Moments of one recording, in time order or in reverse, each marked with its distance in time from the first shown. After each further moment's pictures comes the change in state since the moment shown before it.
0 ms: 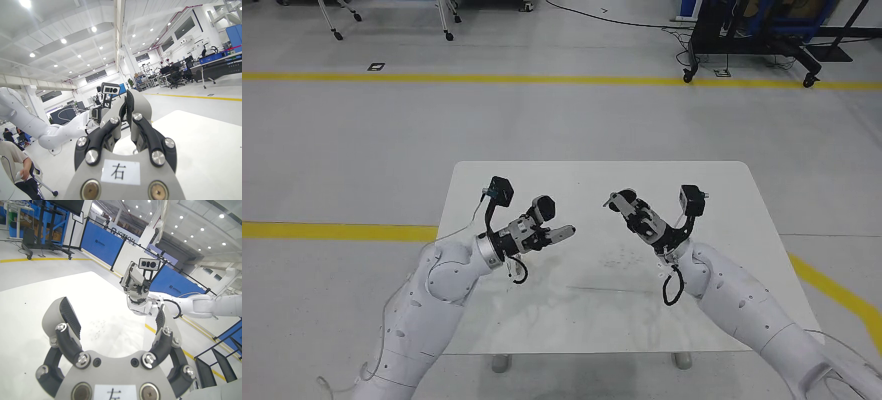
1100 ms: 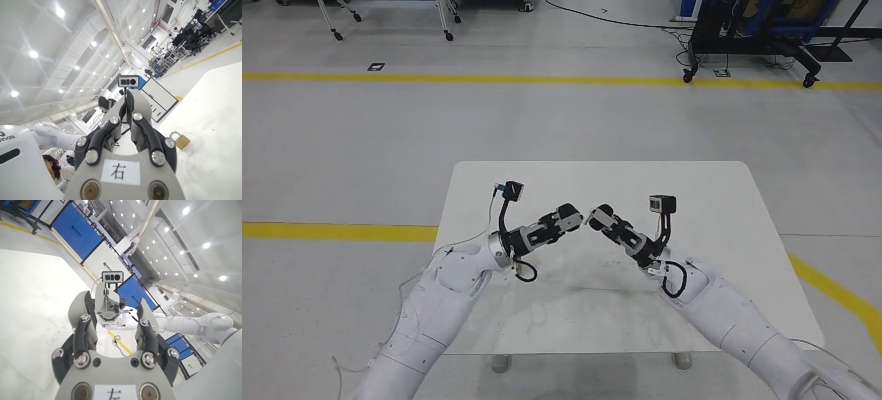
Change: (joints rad) left arm -0.098 -0.014 0.119 0.166 -0.534 0.050 -0.242; right arm -0.051 -0.054 -0.025 -0.022 0.850 0.000 0.780
